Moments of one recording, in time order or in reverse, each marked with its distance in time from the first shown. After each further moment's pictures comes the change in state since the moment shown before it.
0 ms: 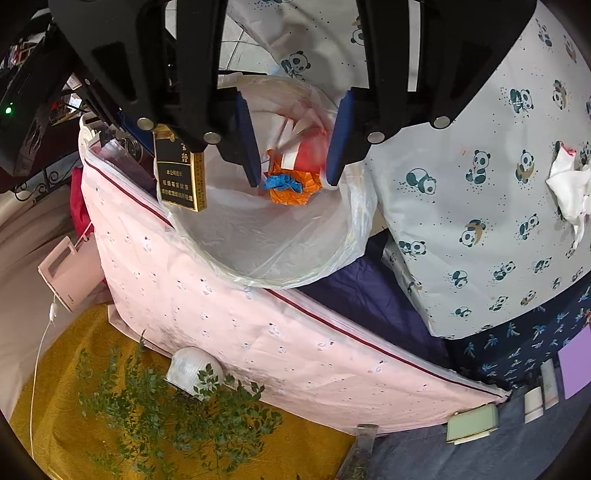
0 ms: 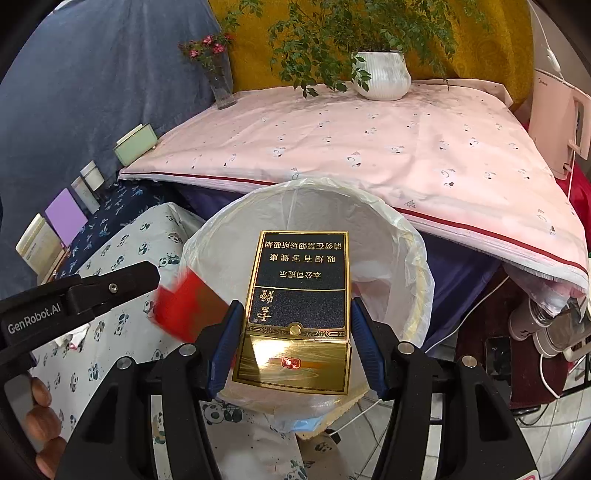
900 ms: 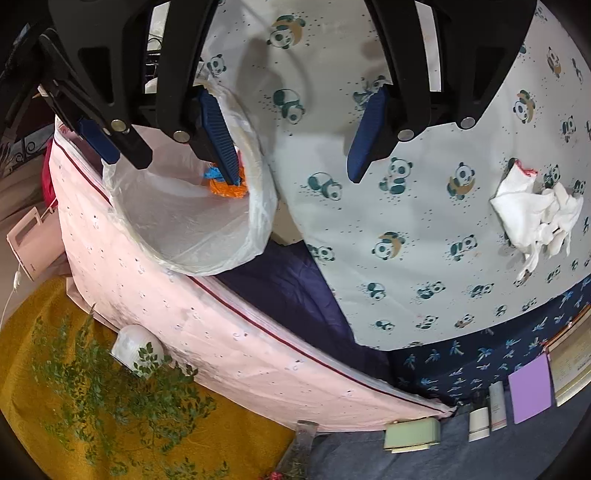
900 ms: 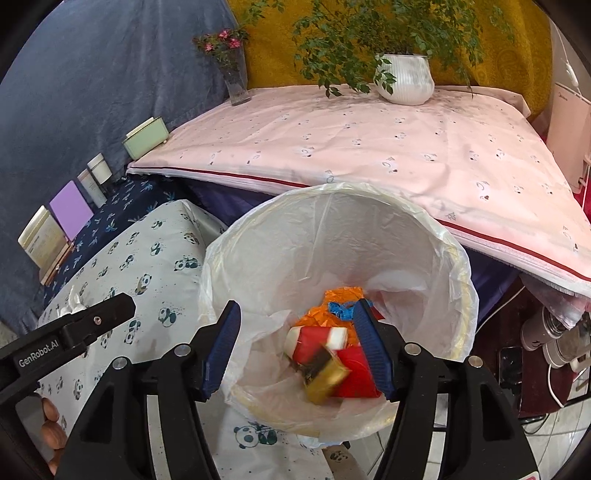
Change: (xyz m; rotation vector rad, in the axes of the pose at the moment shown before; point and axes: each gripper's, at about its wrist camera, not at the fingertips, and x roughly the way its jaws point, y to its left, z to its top) left arm -0.016 0.072 -0.007 -0.117 -0.035 0.131; right arm 0.013 0.039 0.006 -0.042 -0.005 0.022
